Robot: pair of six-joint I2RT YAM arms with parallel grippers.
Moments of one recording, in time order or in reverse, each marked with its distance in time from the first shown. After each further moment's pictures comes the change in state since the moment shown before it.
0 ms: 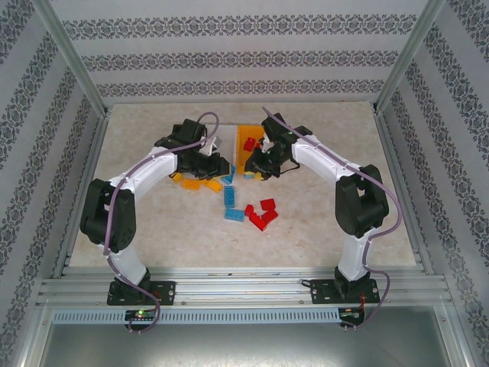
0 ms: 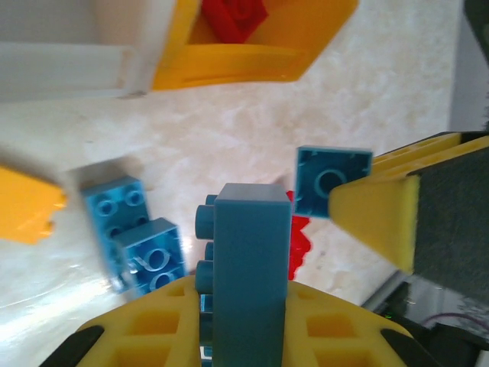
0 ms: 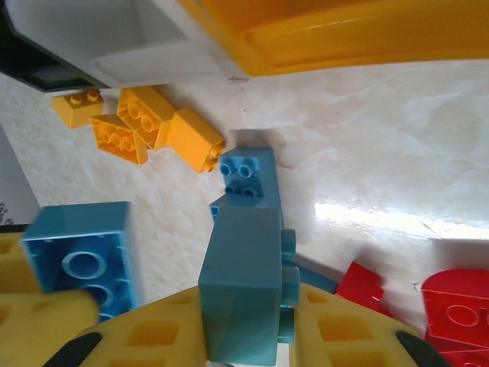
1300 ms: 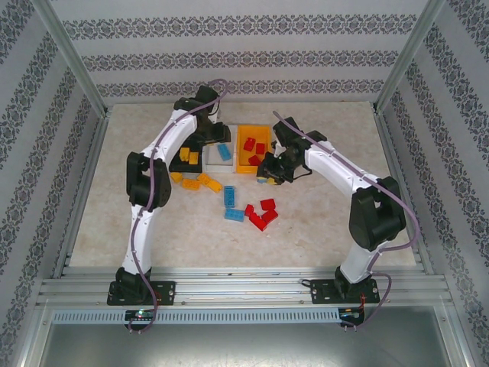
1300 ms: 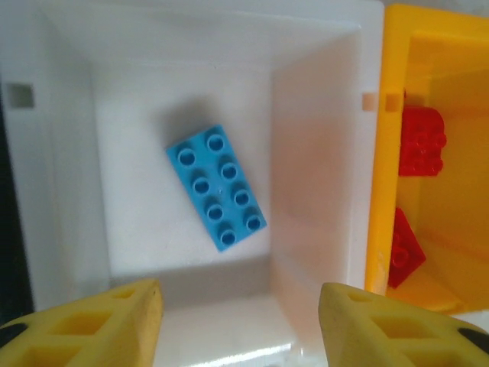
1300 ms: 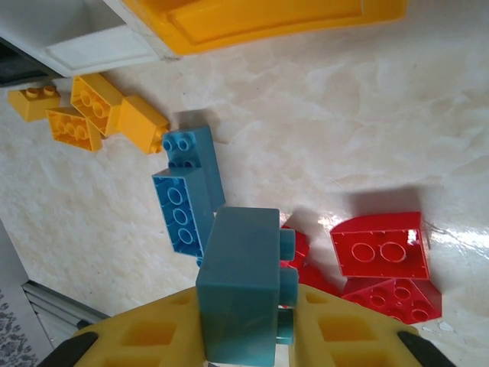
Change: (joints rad) left arm 0.053 0.561 0.859 -0.397 -0.366 0.074; right arm -0.026 -0.142 -0.102 -0.054 0.094 -0.050
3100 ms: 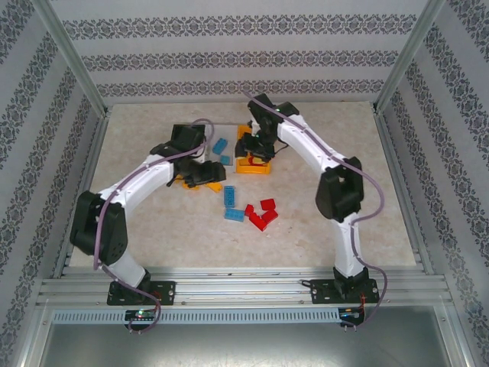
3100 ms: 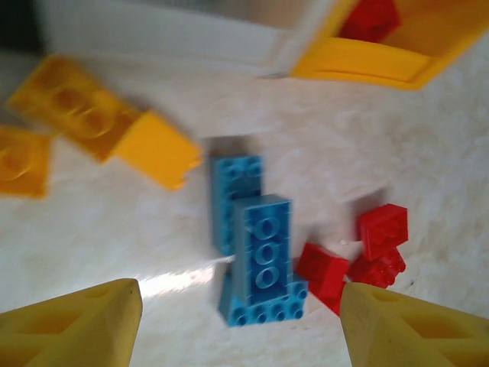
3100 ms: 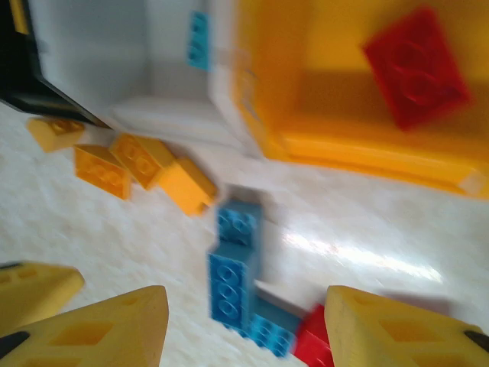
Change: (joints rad) left arm -0.121 -0.652 -0.929 0.344 0.076 -0.128; right arm 0.042 0.323 0.539 -0.287 0.095 -0.151
